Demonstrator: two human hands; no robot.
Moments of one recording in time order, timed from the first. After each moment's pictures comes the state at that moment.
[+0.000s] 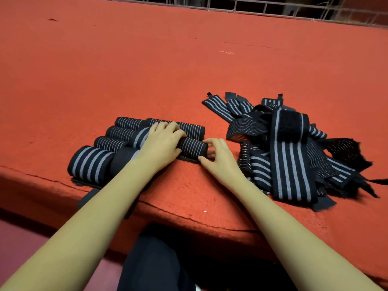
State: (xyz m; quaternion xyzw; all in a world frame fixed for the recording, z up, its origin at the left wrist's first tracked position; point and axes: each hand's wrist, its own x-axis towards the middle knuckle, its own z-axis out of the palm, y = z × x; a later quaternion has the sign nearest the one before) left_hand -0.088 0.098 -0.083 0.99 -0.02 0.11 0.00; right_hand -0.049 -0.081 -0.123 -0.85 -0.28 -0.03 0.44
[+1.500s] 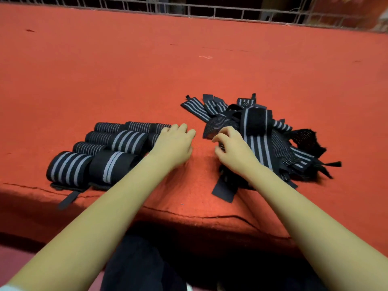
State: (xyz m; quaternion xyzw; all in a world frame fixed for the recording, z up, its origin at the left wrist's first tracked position) left_hand -0.091 0.009 -0.050 0.99 -0.05 0.08 -0.06; right_hand -0.042 -0.166 -0.080 -0.93 -0.28 -0.10 0.23
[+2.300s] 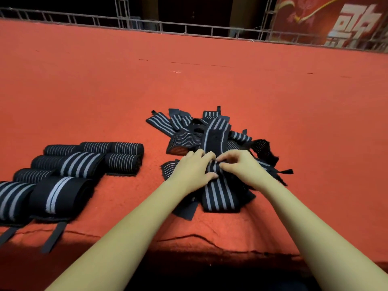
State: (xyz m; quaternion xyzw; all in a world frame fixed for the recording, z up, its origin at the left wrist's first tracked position) left_hand -0.049 -0.111 -0.084 0.97 -0.17 0.08 0.15; right_hand -0.031 -0.280 -0.063 -0.88 -0.14 0.04 0.46
